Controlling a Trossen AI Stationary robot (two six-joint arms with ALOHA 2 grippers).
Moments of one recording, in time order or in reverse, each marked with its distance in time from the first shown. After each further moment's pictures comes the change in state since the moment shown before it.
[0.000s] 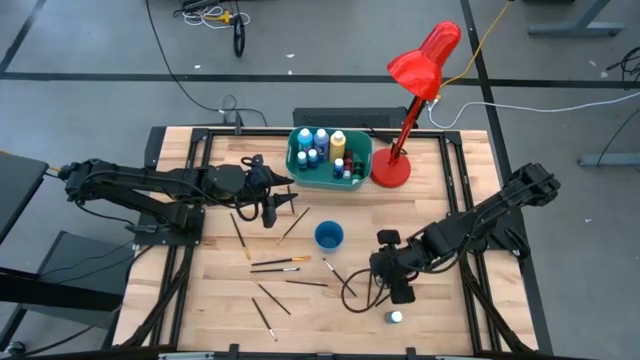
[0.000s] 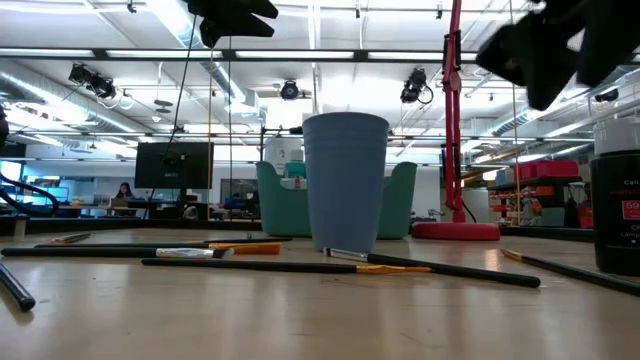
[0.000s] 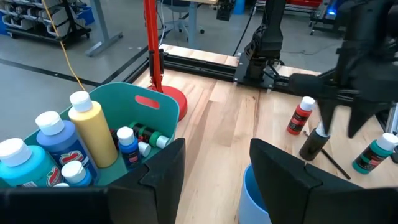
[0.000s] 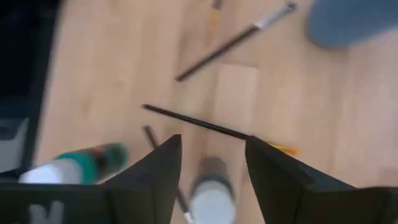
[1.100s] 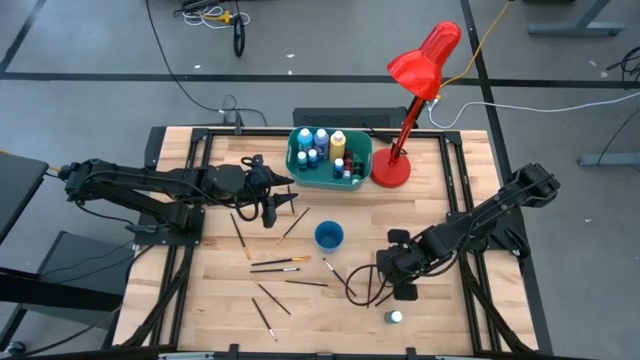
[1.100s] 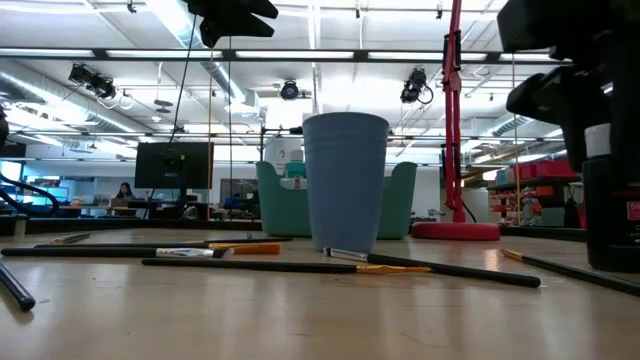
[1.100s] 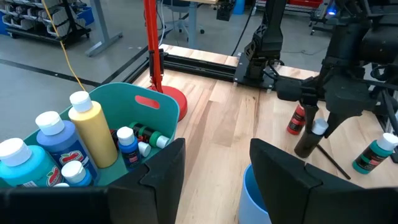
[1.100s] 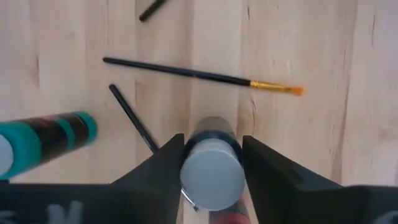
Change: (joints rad) left arm 0.000 0.000 0.000 0.000 0.000 0.000; right arm 0.012 0.004 -0.115 -0.006 -0.025 0.120
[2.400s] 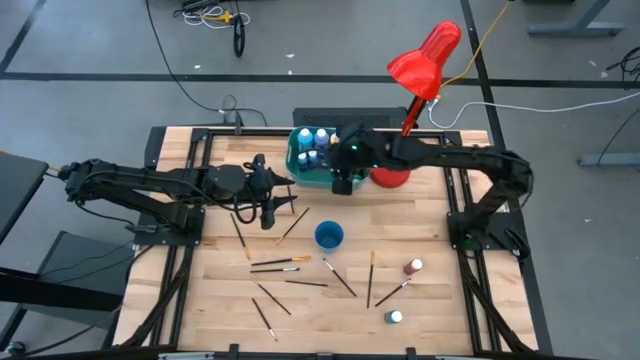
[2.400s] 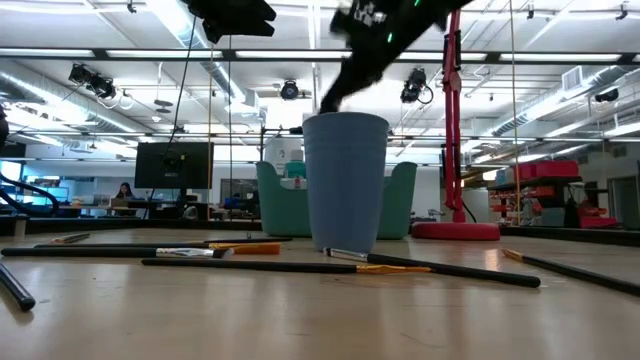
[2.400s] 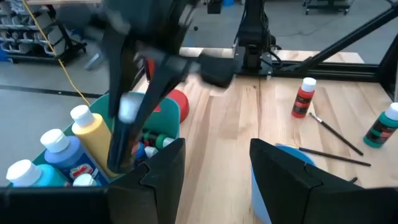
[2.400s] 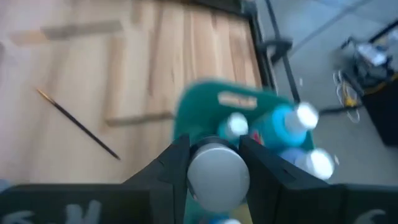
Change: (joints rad) left arm 0.000 0.000 0.000 -0.011 0.021 0.143; right arm -0.778 0.194 0.436 0.343 -0.004 -0.877
